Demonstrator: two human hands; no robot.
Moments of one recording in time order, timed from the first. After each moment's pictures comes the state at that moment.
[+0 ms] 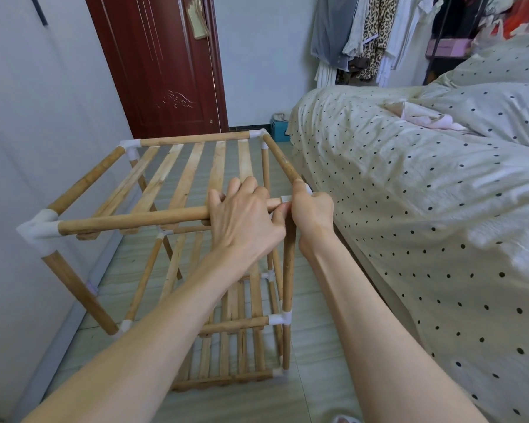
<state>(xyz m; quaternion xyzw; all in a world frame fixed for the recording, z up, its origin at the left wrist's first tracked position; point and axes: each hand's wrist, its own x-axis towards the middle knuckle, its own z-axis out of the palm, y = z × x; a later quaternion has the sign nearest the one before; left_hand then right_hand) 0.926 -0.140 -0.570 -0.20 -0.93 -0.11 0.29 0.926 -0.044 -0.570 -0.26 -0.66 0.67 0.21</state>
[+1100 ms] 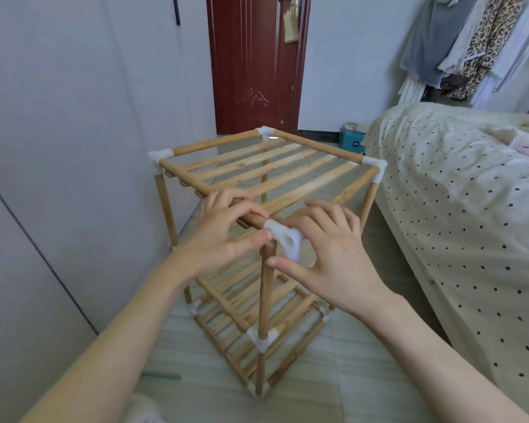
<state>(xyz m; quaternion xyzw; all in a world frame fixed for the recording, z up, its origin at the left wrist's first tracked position) 0.964 -0.321 -0.576 -0.26 -0.88 -0.38 0.13 0.998 -0.125 -0.577 0.26 -0.90 0.17 0.30</state>
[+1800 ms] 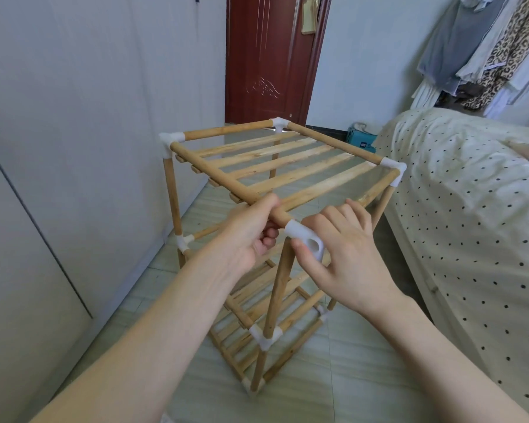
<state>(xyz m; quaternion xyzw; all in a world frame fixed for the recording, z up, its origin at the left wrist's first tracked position) 0.956 -0.279 -0.560 0.16 -0.58 -0.79 -0.09 0.984 -0.134 -0.583 0.28 -0.89 0.13 0.35</state>
